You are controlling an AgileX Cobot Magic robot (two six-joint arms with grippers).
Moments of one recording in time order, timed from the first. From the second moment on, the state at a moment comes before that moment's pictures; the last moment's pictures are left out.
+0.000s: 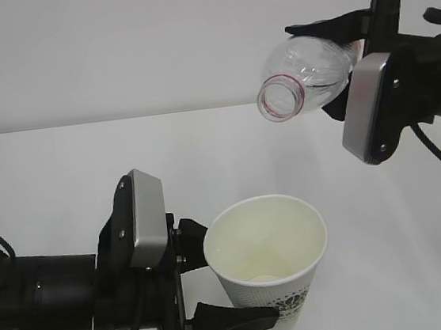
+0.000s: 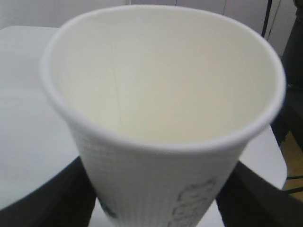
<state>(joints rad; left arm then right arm) -0.65 1.80 -0.54 0.94 -1.03 -0.35 0.20 1.52 -0.69 -0.81 -0.85 -0.80</state>
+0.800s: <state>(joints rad) -0.65 1.80 -0.54 0.92 -1.03 -0.34 0.20 1.52 -0.69 -0.81 -0.87 -0.86</state>
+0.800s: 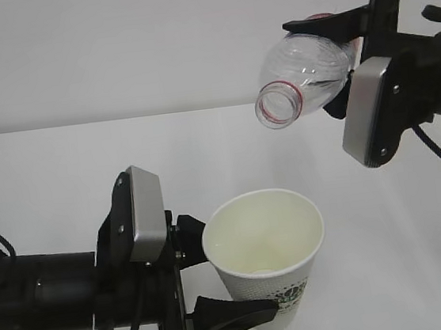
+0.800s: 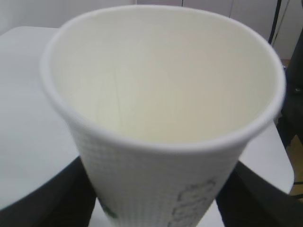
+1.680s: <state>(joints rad) -0.65 1.80 -0.54 0.91 -1.03 -0.34 0.20 1.52 -0.69 -0.81 -0.90 -0.95</state>
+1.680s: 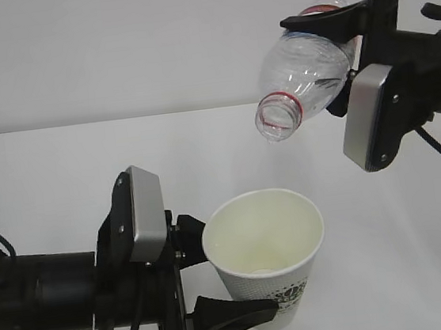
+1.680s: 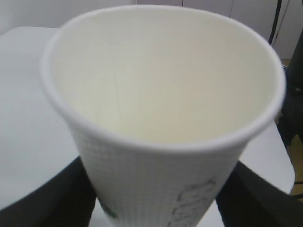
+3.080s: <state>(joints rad) -0.65 1.80 -0.54 0.91 -1.03 -0.34 0.20 1.52 -0.69 -0.81 -0.92 -0.97</state>
